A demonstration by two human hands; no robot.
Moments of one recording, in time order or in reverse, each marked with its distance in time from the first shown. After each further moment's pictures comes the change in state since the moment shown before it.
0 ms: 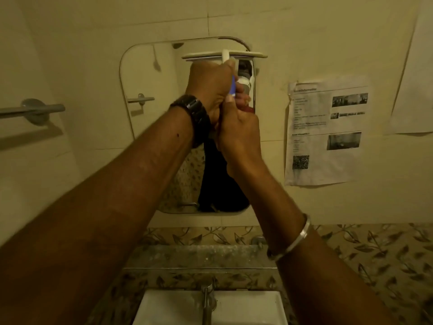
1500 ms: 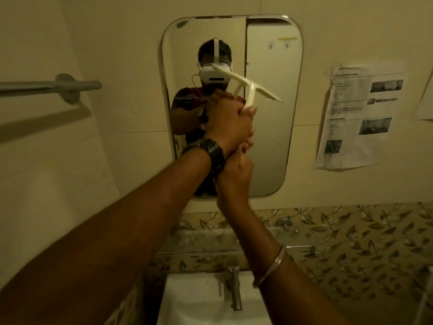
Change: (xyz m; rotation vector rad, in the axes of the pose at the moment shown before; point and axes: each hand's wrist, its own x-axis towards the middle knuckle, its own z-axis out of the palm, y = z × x) left_hand -0.022 -0.078 -0.120 0.413 -0.155 0.116; right_hand -0.092 0.098 0.125 0.194 0.229 0.107
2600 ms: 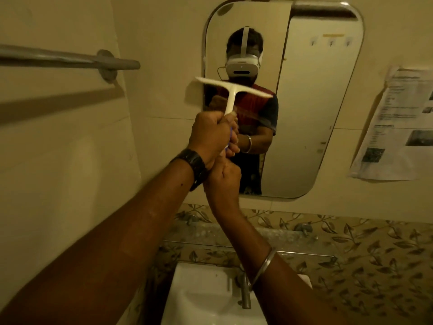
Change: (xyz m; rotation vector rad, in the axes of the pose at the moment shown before) left_hand -0.016 -0.068 -0.076 -0.301 0.141 -0.185; right_hand -0.029 0.057 0.051 -0.229 -0.222 -0.112
